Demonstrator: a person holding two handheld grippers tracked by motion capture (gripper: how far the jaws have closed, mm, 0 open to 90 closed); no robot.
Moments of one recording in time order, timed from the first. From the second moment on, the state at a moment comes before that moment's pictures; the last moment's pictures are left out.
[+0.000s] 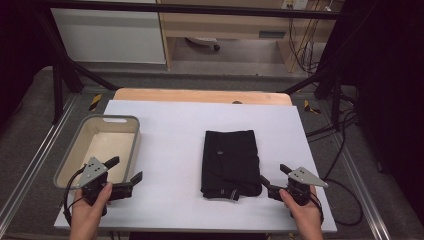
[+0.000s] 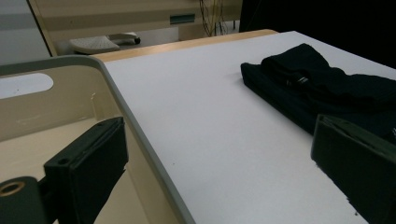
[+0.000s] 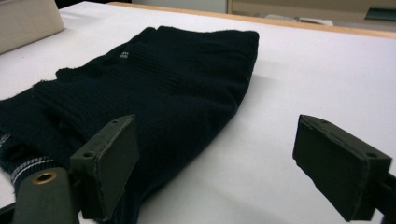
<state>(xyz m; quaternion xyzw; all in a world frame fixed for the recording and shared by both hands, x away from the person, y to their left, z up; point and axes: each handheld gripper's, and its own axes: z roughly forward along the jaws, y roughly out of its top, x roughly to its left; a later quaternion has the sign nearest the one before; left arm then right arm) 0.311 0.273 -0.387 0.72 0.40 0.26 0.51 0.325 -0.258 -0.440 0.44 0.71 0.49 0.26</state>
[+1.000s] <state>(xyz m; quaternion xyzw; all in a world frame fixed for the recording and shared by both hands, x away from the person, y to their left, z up) 0.335 0.142 -0.402 0.81 0.29 0.20 0.47 0.331 -0.256 -0.438 0.48 0.73 0.45 0.20</state>
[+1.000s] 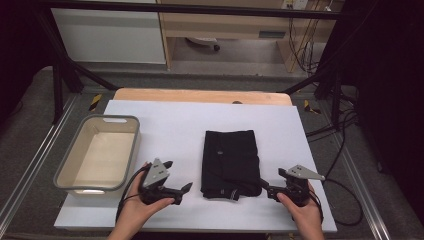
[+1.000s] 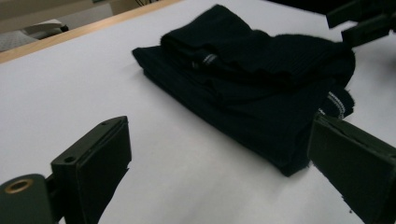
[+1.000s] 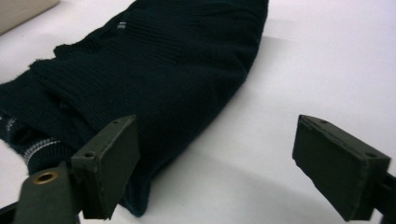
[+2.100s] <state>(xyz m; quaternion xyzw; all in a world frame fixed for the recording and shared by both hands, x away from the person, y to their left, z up) 0.336 0.085 -0.458 0.86 0.28 0.15 0.40 0.313 -0.235 -0.442 0.44 0.77 0.41 0.21</state>
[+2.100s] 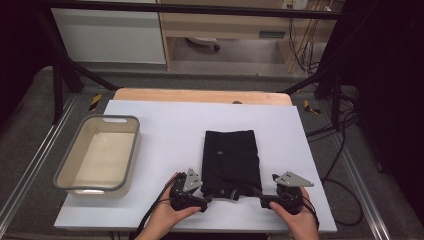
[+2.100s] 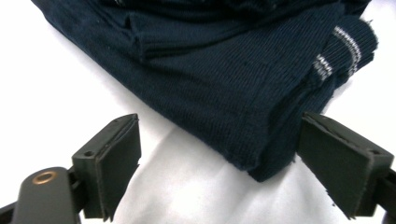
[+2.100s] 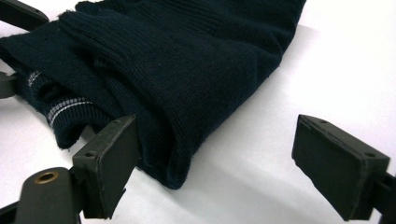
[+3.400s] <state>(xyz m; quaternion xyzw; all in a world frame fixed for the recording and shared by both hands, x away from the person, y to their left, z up) 0.331 0.090 -0.454 0.87 0.27 0.09 0.41 0.304 -0.220 -0.434 0.42 0.78 0.43 0.19</state>
